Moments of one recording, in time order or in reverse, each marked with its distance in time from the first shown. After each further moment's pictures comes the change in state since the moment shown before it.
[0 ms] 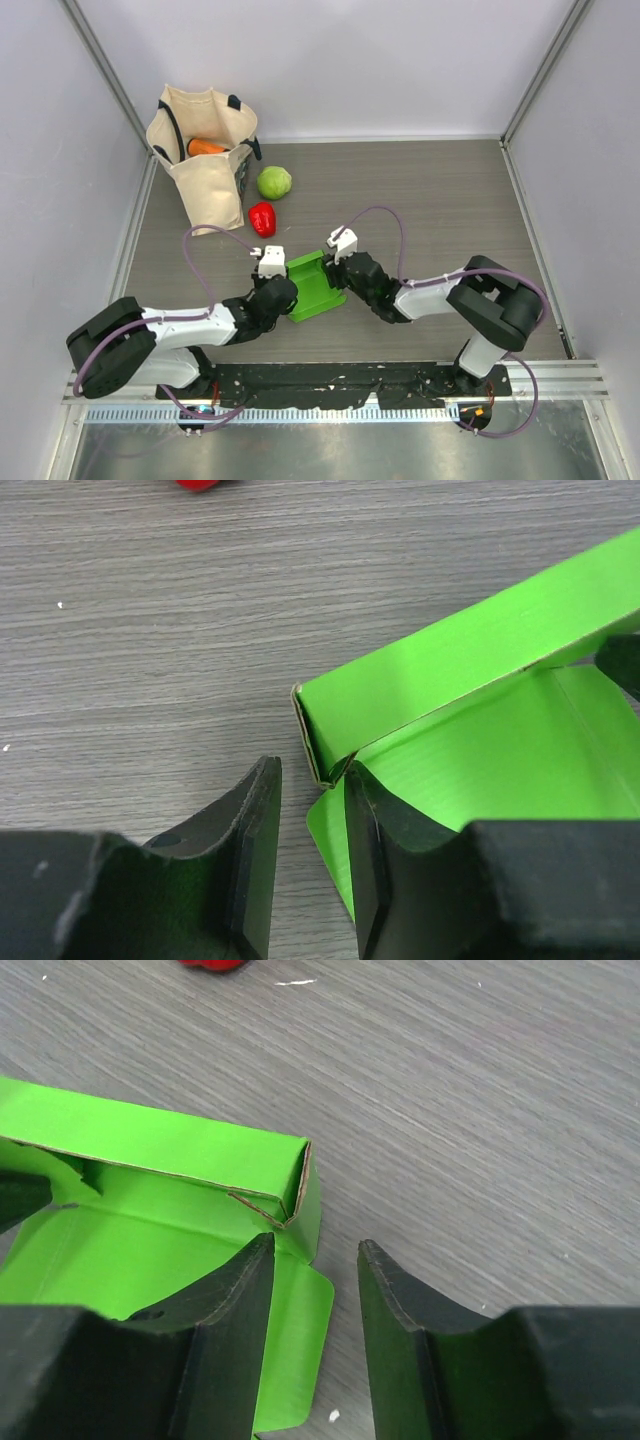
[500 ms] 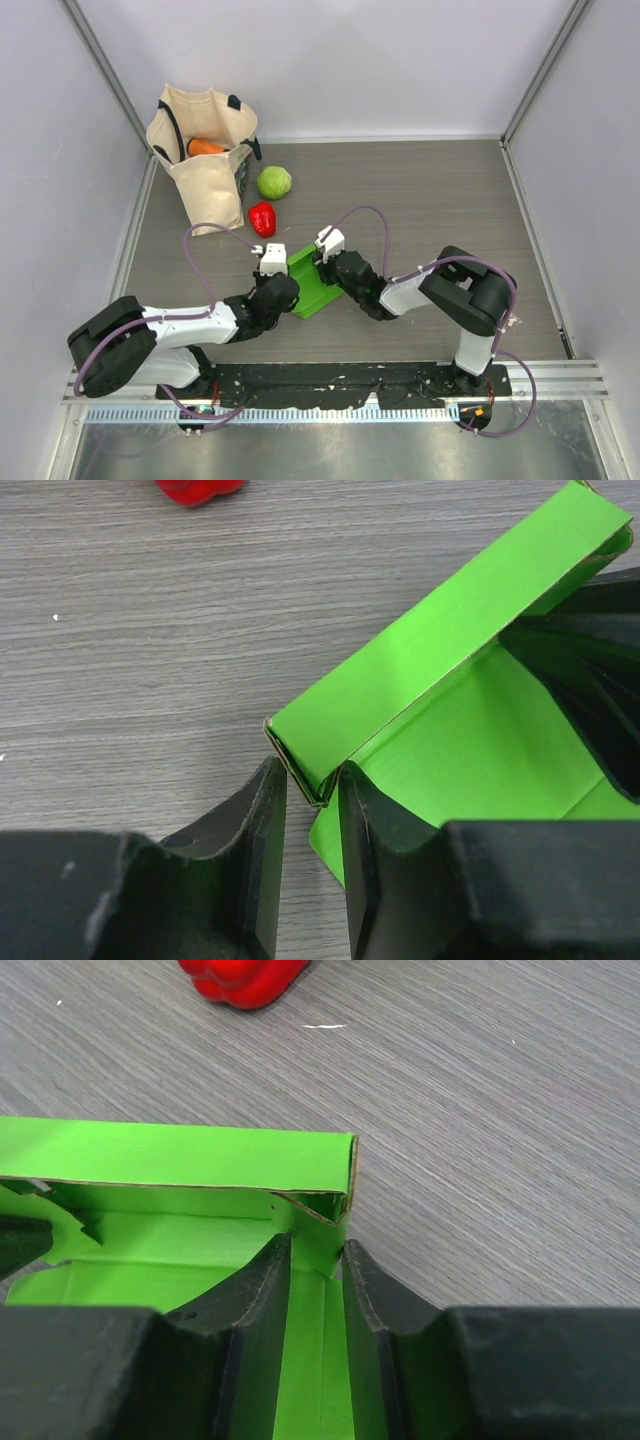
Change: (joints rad) left arm 0.000 0.009 0.024 -0.002 0.000 0.000; right arm 0.008 0.169 0.073 0.163 -0.008 -0.082
